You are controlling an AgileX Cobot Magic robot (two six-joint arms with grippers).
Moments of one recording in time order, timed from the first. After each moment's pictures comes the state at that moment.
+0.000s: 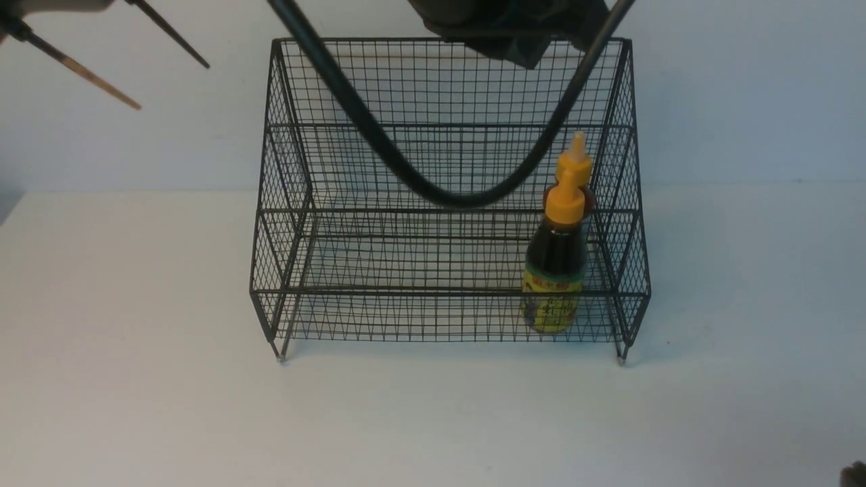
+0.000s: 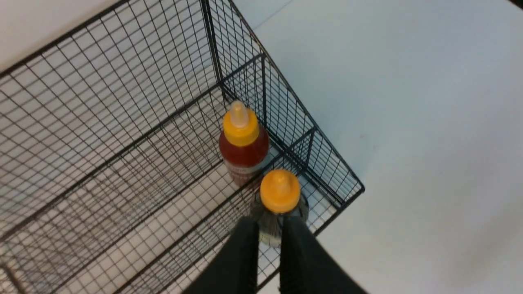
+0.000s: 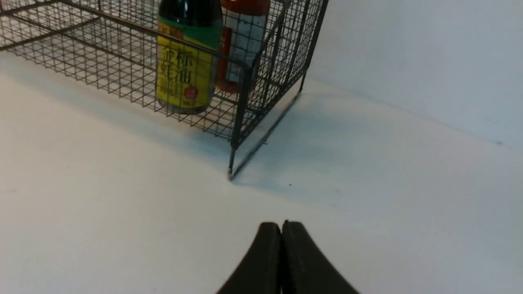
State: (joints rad) right arm 0.24 0.00 0.03 0.03 0.36 -0.25; left arm -0.68 1.80 -2.14 -0.06 1.19 0.05
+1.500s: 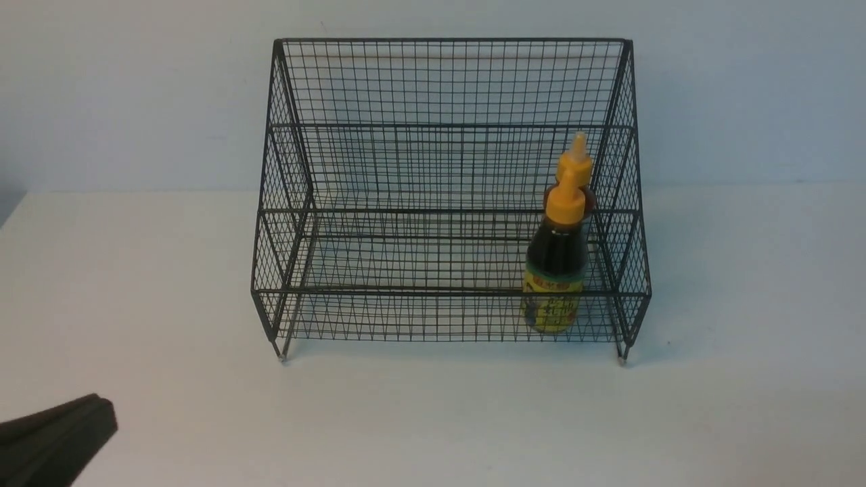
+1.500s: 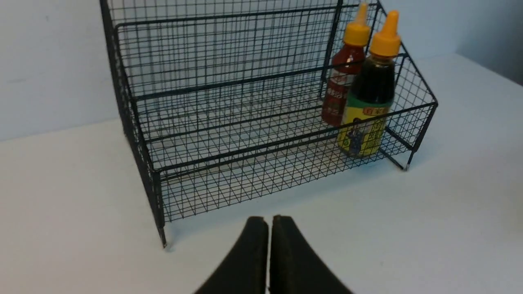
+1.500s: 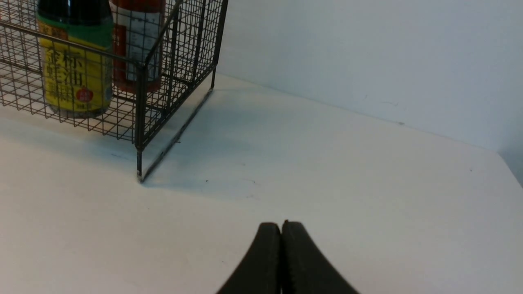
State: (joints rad) right arm 0.07 -0.01 0.03 0.02 0.36 -0.25; left arm -0.69 0.22 -0.31 0.35 0.43 -0.48
